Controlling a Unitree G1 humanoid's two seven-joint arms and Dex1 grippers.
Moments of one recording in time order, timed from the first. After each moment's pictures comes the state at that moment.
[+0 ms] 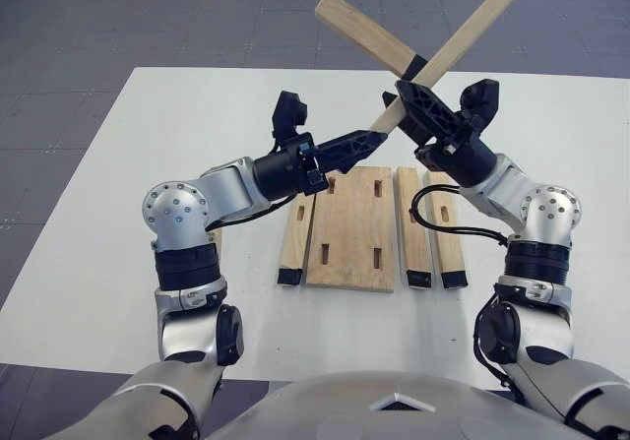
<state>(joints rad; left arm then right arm) -0.46 0.21 0.24 -0.07 -1.28 1.27 -0.43 -0.51 -0.14 -0.33 0.17 1.28 1.10 0.65</state>
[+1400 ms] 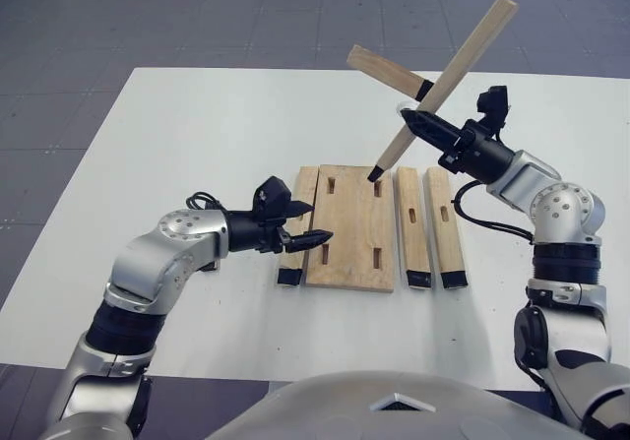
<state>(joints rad) -0.13 0.68 -0.22 -0.35 -0.50 0.74 -0.75 -0.49 -0.33 -0.15 0.15 0.83 0.78 0.75</state>
